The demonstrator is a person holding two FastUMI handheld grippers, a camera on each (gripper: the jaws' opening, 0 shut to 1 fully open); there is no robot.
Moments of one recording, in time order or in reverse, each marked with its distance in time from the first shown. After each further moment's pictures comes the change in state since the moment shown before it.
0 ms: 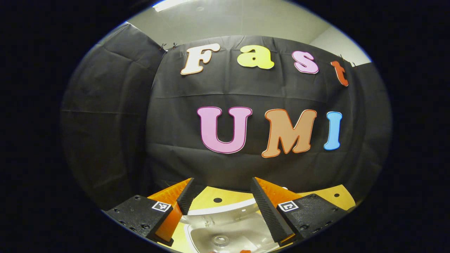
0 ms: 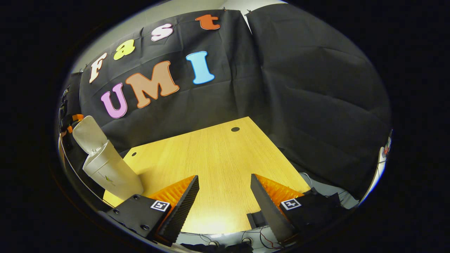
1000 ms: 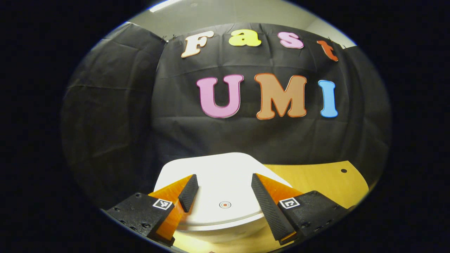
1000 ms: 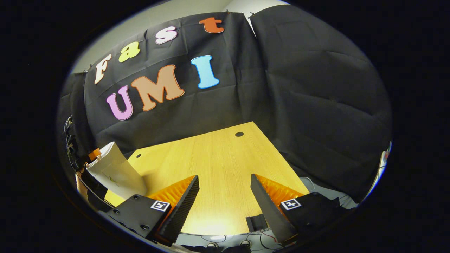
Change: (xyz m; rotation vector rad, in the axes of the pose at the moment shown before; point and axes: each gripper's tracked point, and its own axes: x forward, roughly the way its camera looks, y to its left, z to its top) left arm -0.052 -0.038 -0.148 0.061 0.061 0.053; right arm -0.005 -0.013 0.007 -0.012 -0.028 0.032
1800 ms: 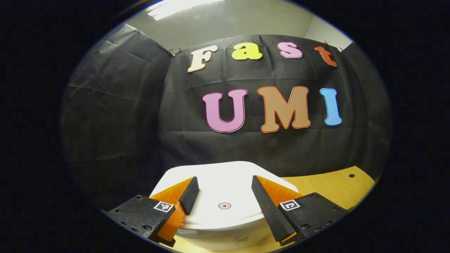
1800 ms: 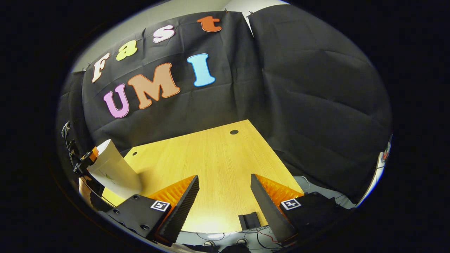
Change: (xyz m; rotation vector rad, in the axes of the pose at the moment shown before) left arm 0.002 -0.001 -0.004 -0.004 -0.132 0.060; right arm -0.004 -0.009 -0.001 -0.009 0.008 0.000
